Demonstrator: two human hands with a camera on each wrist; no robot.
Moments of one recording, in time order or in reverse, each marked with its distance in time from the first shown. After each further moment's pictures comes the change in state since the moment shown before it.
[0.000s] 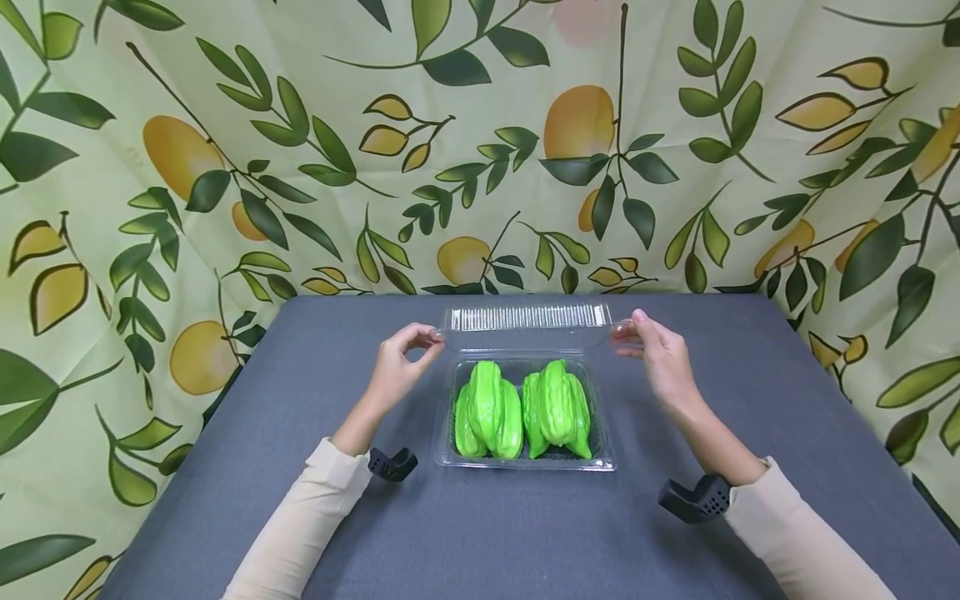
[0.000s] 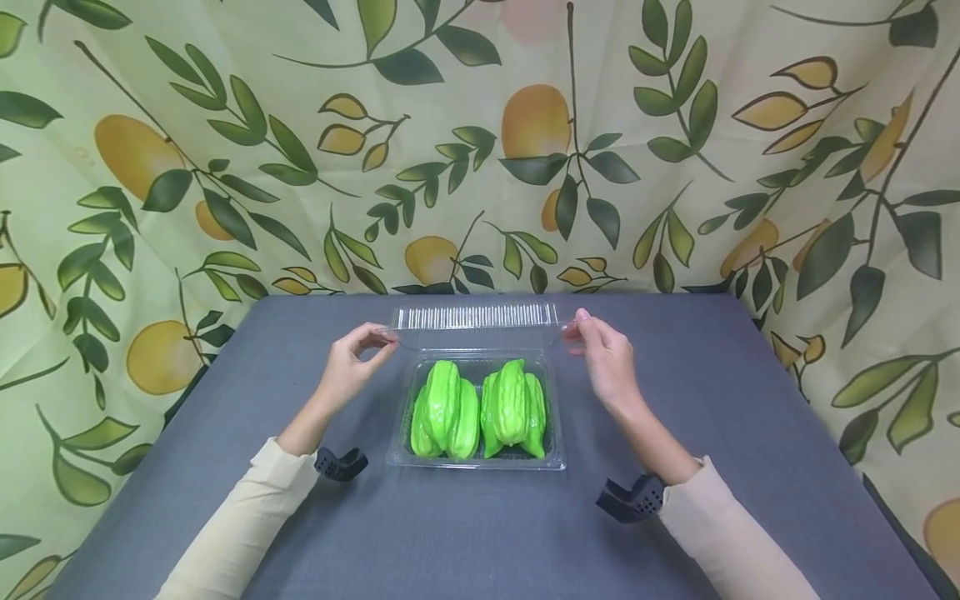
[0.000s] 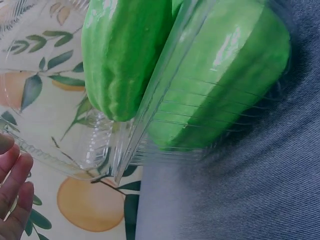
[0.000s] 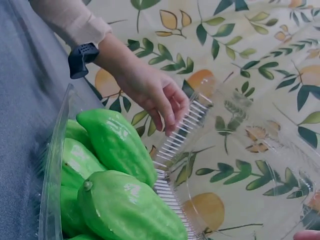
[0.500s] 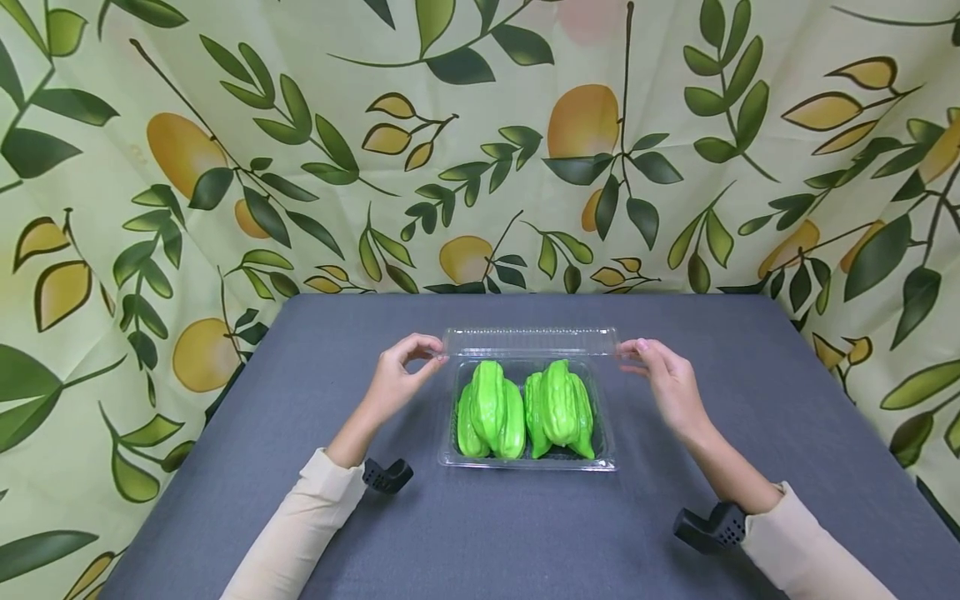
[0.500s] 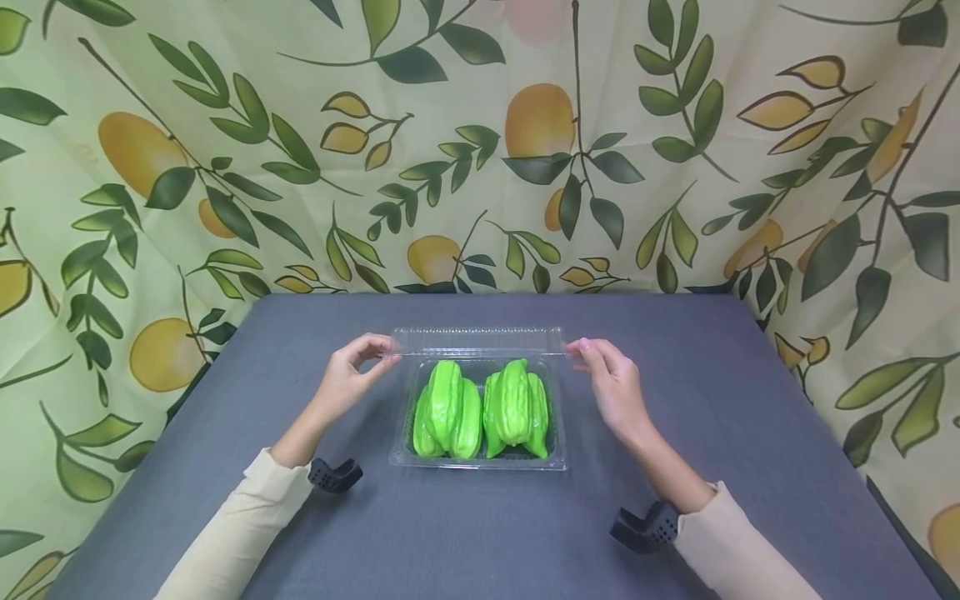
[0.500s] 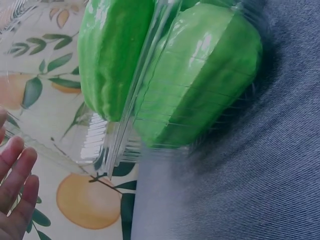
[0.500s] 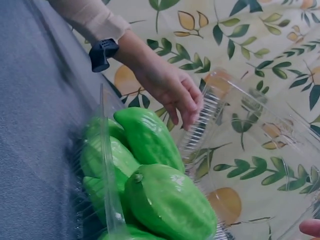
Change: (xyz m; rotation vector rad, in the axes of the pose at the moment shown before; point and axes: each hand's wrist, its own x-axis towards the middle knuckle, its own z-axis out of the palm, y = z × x) left_hand -0.016 0.002 -0.005 -0.040 -0.056 -0.031; right_hand -0.024 0.017 -0.005 -0.023 -0.066 -0.164
